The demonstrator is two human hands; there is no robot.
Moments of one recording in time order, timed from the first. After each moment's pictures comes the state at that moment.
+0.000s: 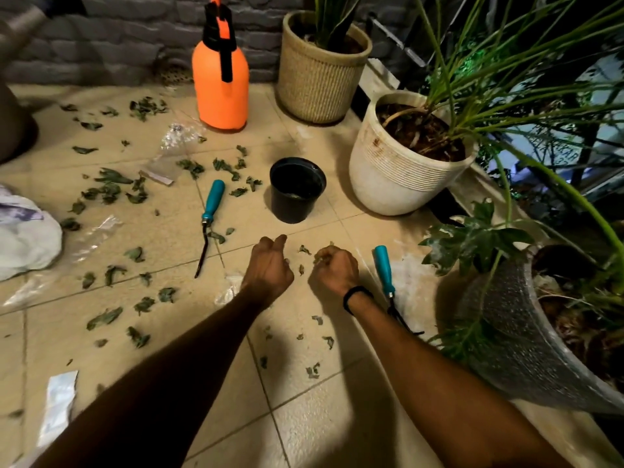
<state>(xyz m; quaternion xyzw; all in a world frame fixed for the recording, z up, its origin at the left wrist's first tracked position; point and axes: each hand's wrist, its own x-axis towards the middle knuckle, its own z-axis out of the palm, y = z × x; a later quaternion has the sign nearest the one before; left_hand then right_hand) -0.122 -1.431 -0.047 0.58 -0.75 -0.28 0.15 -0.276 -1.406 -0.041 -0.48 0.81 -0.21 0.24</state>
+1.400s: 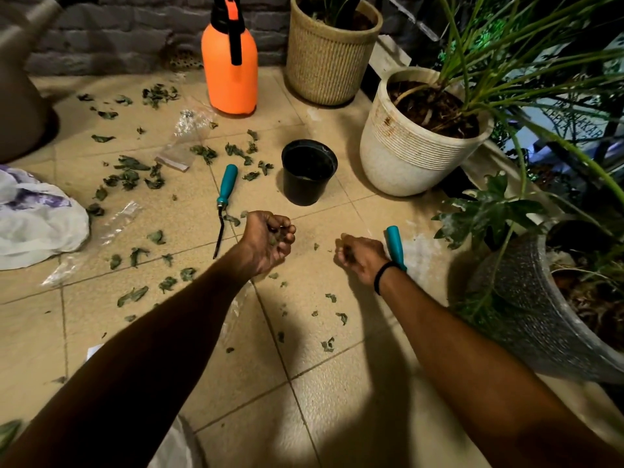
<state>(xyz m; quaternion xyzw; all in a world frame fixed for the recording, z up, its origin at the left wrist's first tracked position) -0.086 -1.451 -0.012 0.44 -0.15 -0.83 0.31 -0.295 -1.394 -0.027 -0.12 0.70 -0.44 0.55</state>
